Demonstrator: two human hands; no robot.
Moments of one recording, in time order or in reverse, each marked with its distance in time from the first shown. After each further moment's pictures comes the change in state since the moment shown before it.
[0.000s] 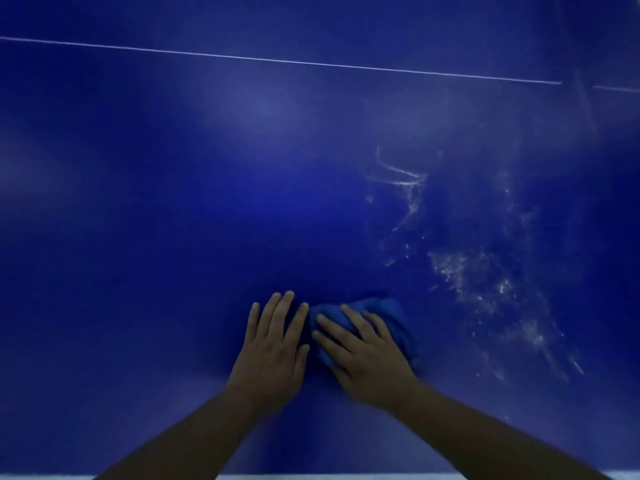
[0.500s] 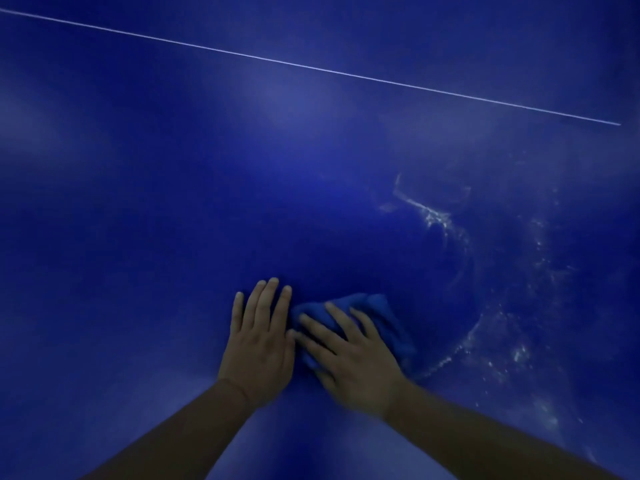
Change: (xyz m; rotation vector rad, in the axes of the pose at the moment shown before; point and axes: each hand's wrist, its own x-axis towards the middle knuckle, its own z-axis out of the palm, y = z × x) left_hand 0.066 -0.003 -0.004 -0.006 0.092 -0.231; right_hand 0.057 0.056 -0.006 0.014 0.021 -0.154
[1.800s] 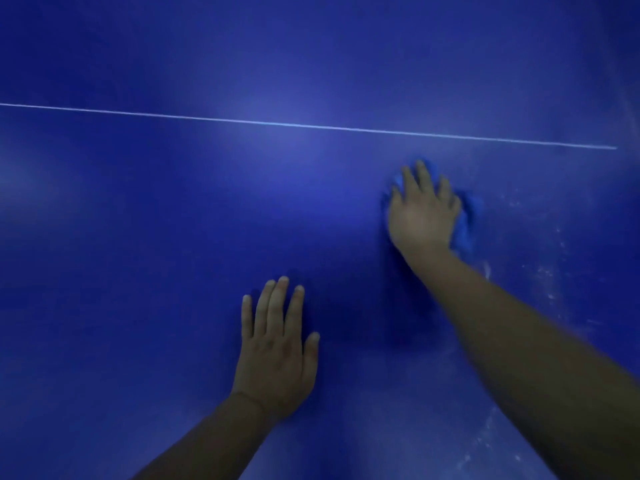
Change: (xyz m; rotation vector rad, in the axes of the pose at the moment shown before) left_hand 0.136 0.016 -0.009 0.003 0.073 0.036; right_hand 0.173 0.272 -0.036 0.051 0.153 1.084
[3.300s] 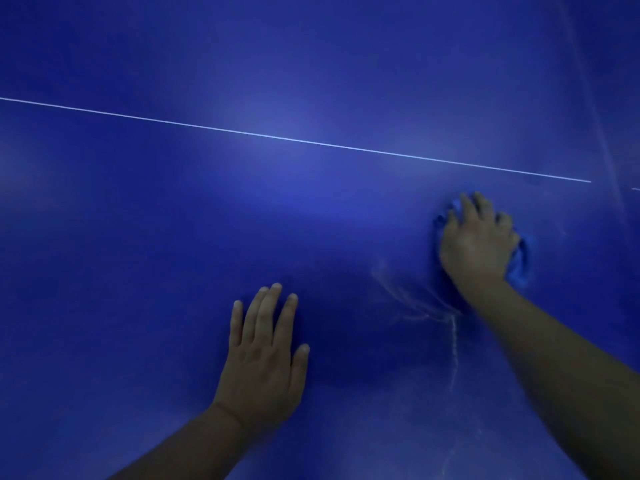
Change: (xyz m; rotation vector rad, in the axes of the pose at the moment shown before) left_hand 0.033 0.047 0.012 -0.071 -0.005 0.016; right_hand 0.041 0.126 -0.020 -0.066 0.148 0.057
